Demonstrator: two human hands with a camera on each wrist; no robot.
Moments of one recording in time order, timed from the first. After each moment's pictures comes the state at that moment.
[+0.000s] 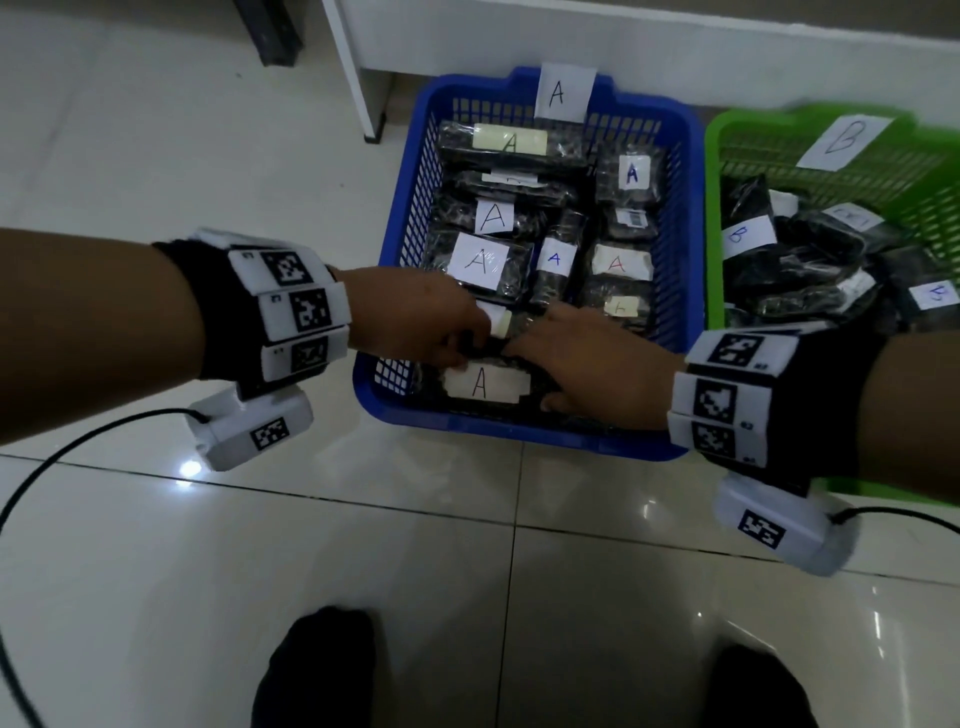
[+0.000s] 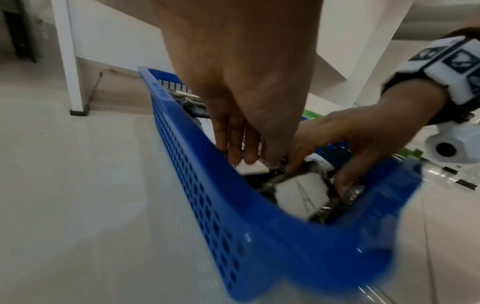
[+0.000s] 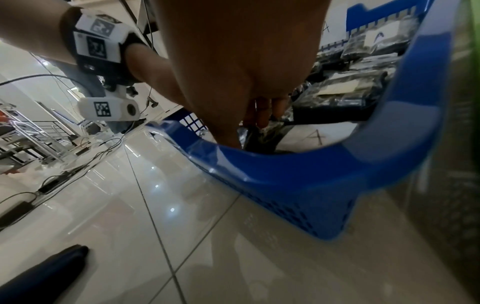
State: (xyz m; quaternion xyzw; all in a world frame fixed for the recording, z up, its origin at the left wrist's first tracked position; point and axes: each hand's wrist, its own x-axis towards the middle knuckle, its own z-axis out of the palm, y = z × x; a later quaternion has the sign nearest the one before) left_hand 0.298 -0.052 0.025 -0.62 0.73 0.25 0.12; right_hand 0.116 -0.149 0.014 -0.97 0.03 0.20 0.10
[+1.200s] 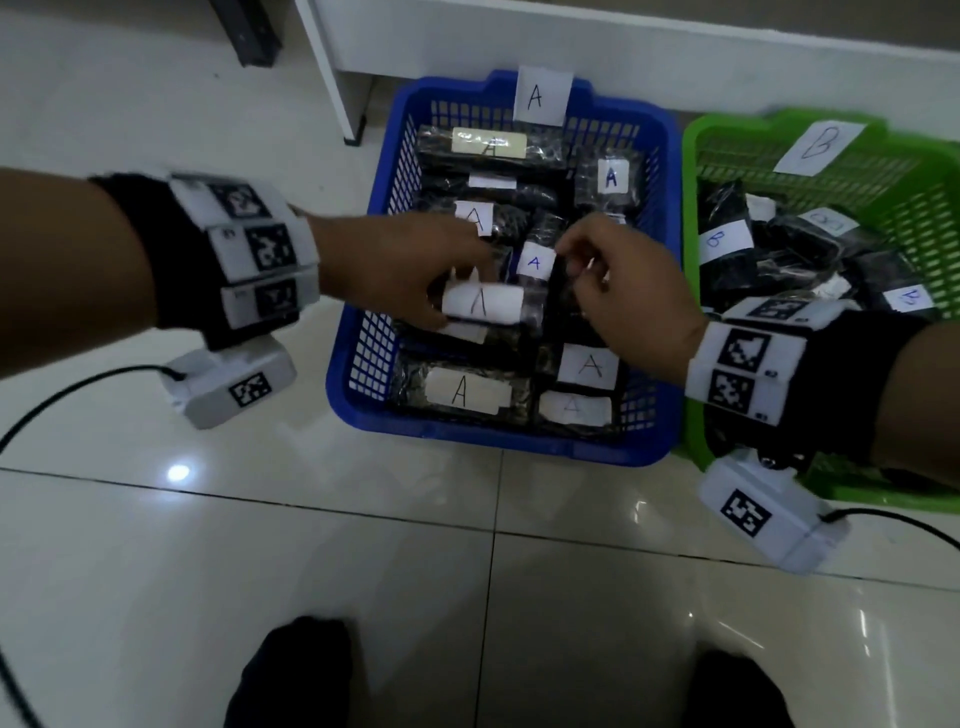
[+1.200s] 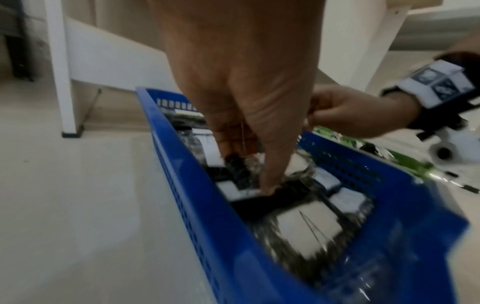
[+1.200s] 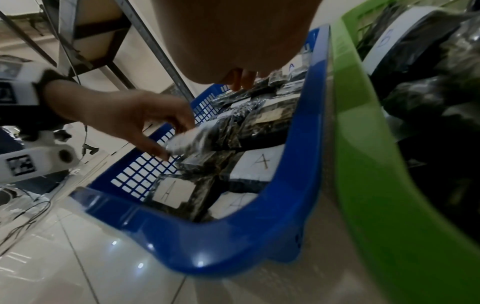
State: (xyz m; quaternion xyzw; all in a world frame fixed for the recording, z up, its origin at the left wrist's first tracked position) left_hand 0.311 -0.080 0.044 -0.64 0.72 0.26 0.06; right_hand 0.110 -0.190 0.022 -0.89 0.29 -0.11 0.32
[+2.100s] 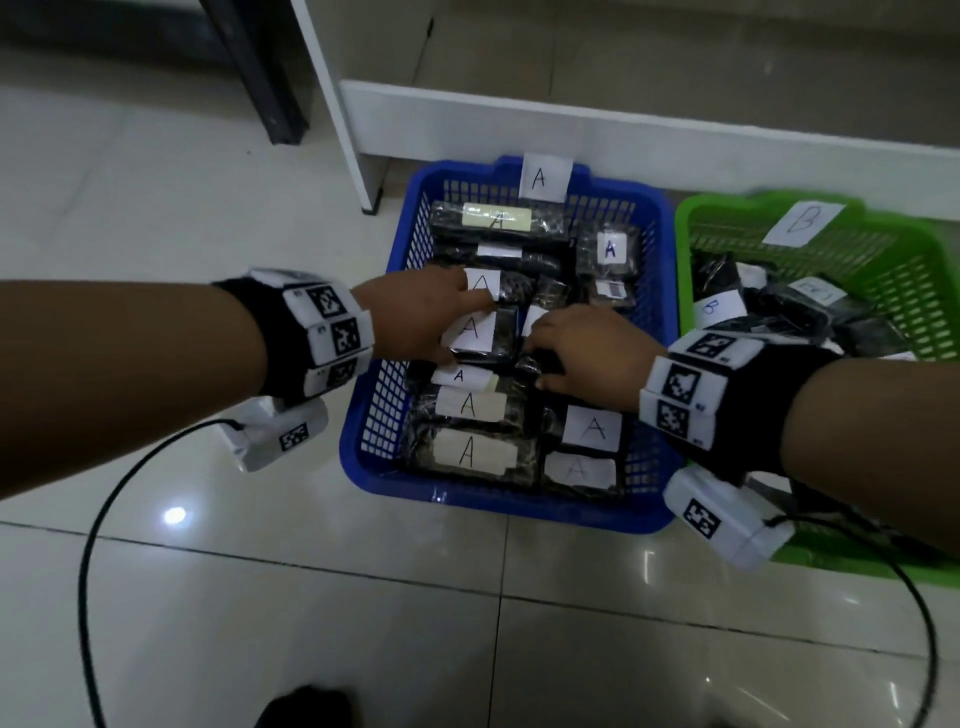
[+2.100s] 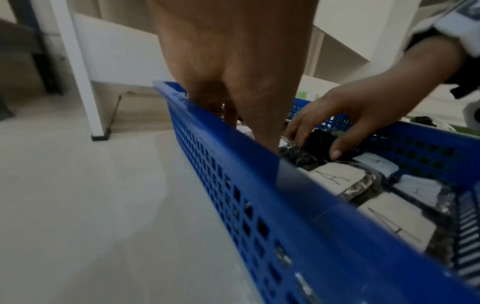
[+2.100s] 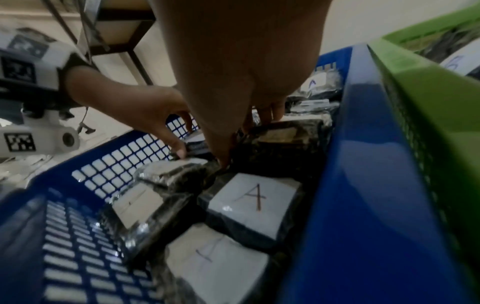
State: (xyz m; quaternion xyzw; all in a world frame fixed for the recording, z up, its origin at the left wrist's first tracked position) left_hand 0.329 -0.097 0.019 -0.70 0.68 0.18 0.13; right_hand 0.145 -0.211 0.012 -0.97 0.12 0.20 0.08
